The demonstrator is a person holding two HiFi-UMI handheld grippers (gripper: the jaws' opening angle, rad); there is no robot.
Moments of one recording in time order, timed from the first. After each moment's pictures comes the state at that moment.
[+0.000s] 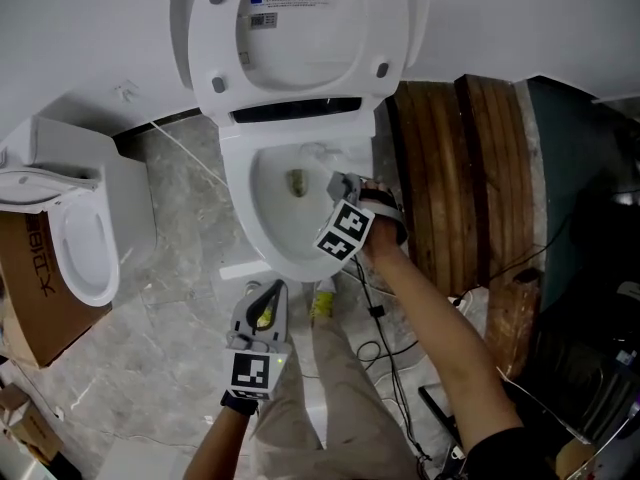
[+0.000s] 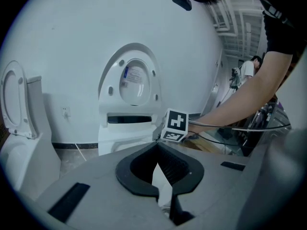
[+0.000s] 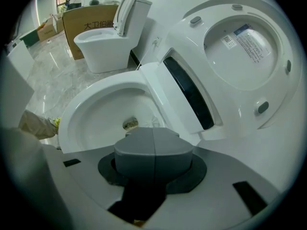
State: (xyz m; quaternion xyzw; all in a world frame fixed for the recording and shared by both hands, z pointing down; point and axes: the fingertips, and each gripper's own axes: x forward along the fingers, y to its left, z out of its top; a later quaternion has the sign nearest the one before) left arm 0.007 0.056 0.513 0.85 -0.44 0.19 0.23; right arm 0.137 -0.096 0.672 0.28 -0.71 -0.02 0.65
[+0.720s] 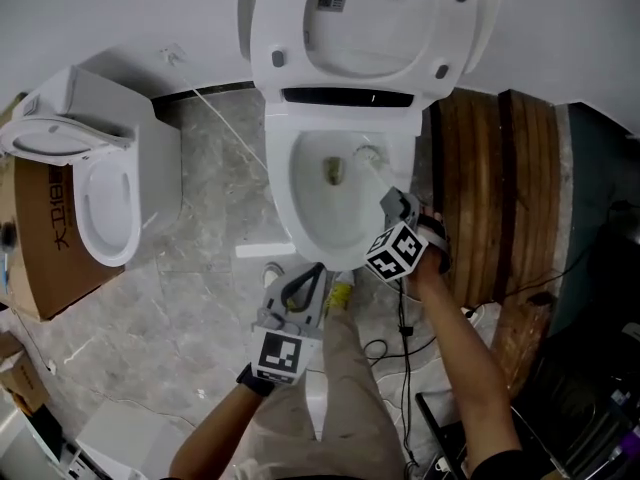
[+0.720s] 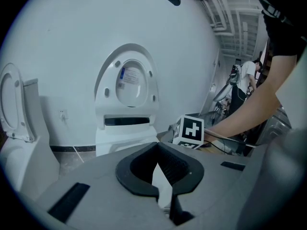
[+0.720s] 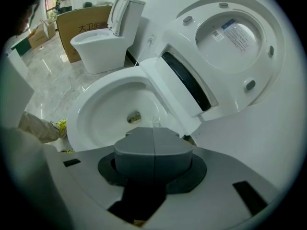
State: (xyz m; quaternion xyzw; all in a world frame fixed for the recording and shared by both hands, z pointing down) left arm 0.019 0.053 0.512 0.86 -0.43 0.19 0.22; right arm 0.170 -0.046 0.671 0.32 -0.69 0.02 0.65
